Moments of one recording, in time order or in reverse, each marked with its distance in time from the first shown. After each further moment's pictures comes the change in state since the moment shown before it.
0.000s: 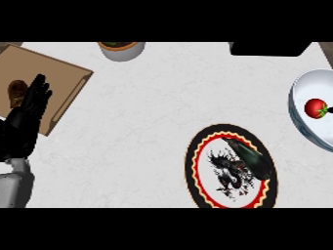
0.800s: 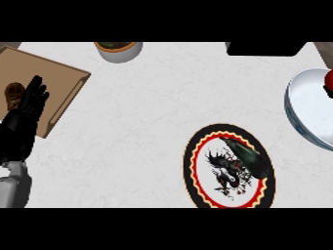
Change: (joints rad) left arm 0.021 0.002 -0.002 -0.034 0.000 0.013 0.022; right arm 0.173 0.146 0.065 -0.674 -0.013 -0.035 0.251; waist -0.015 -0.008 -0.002
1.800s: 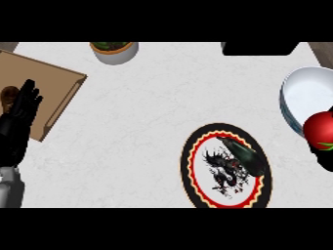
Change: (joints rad) left arm 0.037 0.024 0.006 -0.025 0.020 0.007 0.006; right arm 0.287 0.165 0.263 -0.966 0.101 0.288 0.538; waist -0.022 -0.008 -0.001
